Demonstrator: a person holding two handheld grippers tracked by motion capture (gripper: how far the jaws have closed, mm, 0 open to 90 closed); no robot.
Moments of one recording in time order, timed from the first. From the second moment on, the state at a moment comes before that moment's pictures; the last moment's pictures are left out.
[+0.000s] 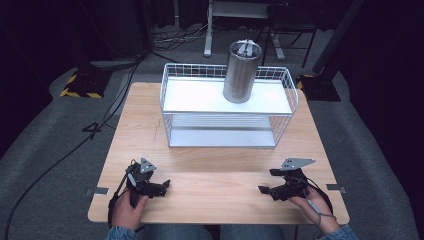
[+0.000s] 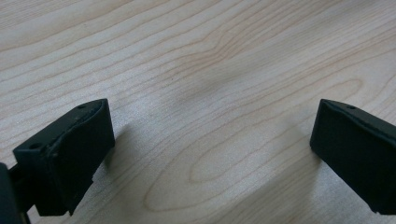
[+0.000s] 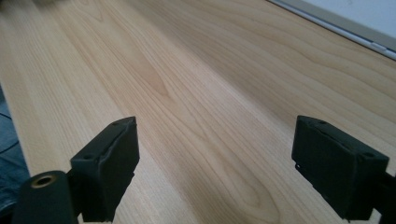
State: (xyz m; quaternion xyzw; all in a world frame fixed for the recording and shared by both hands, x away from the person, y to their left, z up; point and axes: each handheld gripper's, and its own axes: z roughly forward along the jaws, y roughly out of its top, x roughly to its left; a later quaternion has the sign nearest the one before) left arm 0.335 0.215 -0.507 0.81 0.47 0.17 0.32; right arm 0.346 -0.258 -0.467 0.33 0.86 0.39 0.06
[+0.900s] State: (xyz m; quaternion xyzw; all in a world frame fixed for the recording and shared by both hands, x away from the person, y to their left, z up) left arm 0.335 0.215 -0.507 0.81 0.47 0.17 0.31; right arm 0.339 -0.244 -0.506 0.30 0.87 0.37 0.13
